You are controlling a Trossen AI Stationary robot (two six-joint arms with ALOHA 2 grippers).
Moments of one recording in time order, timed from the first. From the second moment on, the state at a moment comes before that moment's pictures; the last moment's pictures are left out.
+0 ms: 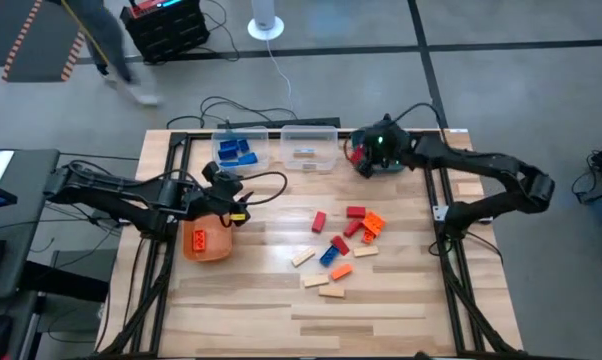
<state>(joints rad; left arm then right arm) -0.11 1.05 0.85 -0.54 -0.75 -0.28 -0.58 1.30 0.88 -0.38 0.27 -0.09</state>
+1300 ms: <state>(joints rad) -0.11 1.05 0.85 -0.60 -0.74 -0.32 -0.44 1.26 0.88 -0.61 0.26 0.04</state>
